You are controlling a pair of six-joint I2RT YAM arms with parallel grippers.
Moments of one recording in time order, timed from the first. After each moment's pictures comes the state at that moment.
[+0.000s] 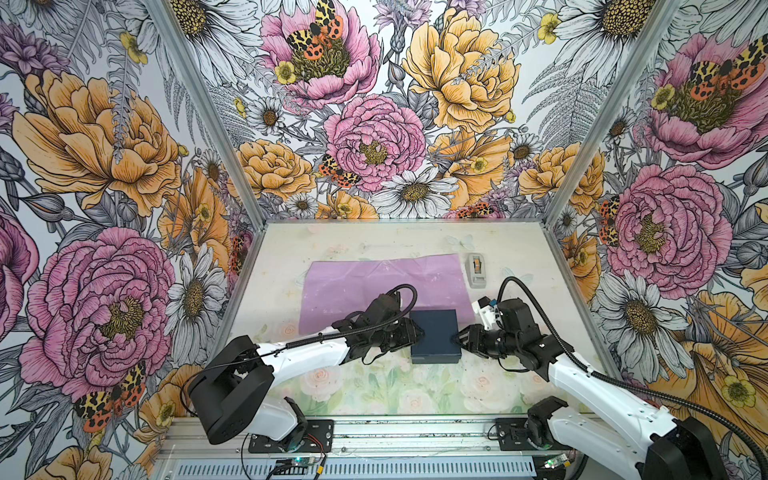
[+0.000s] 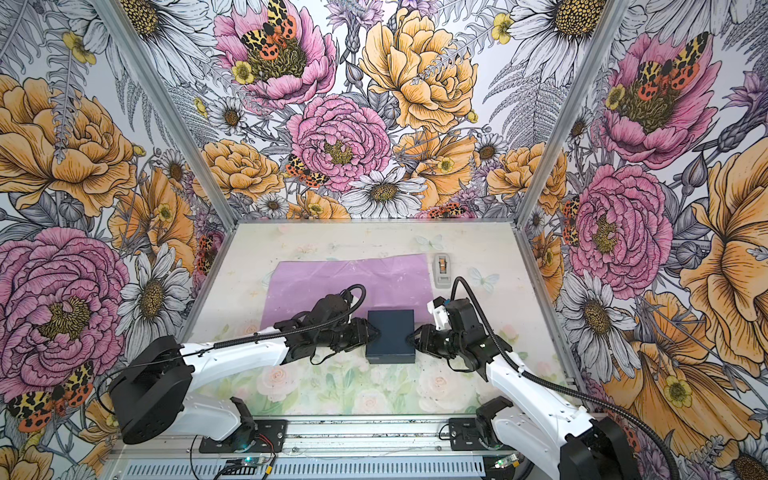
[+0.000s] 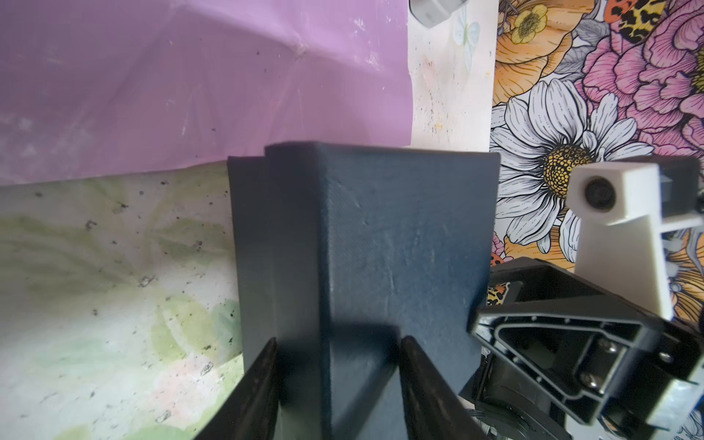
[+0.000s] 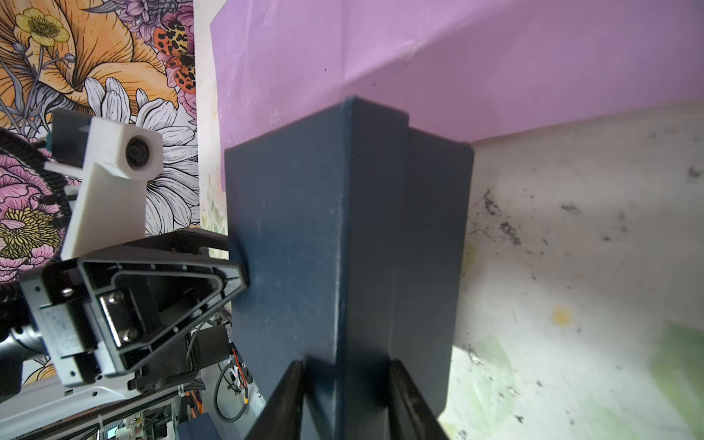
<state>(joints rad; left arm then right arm) -0.85 1.41 0.72 -0.02 0.26 -1.04 0.42 0.97 0.49 -0.34 -0.57 0.73</state>
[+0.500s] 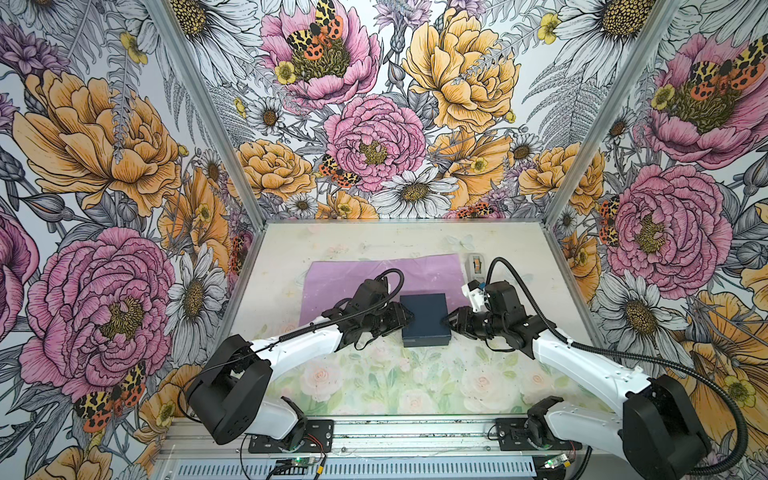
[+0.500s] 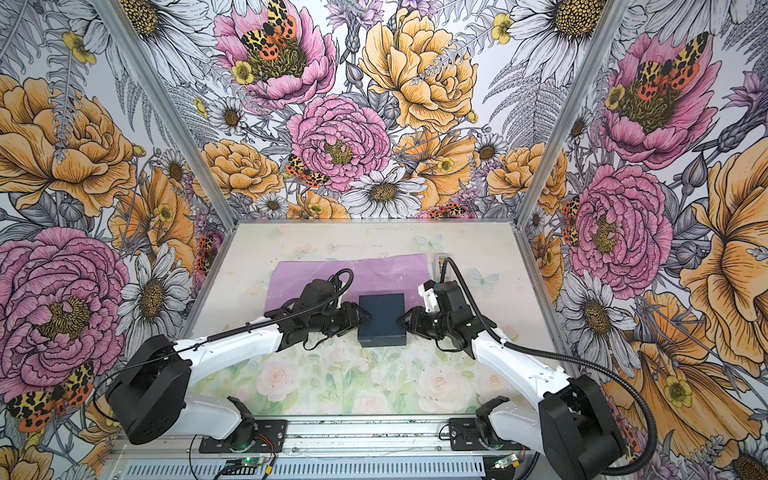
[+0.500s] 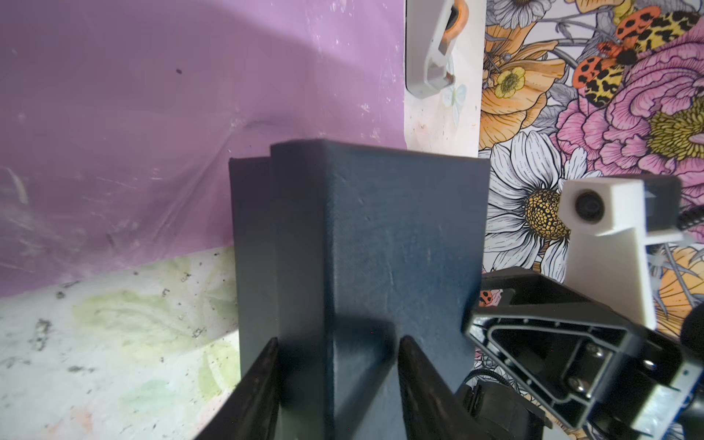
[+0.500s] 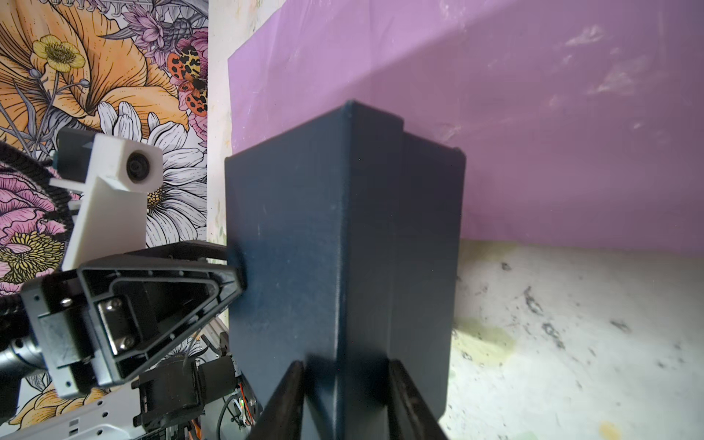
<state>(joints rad) -0.69 1.41 0.77 -0.06 0.33 -0.98 0.44 1.20 0.64 -0.22 -0.55 0.74</state>
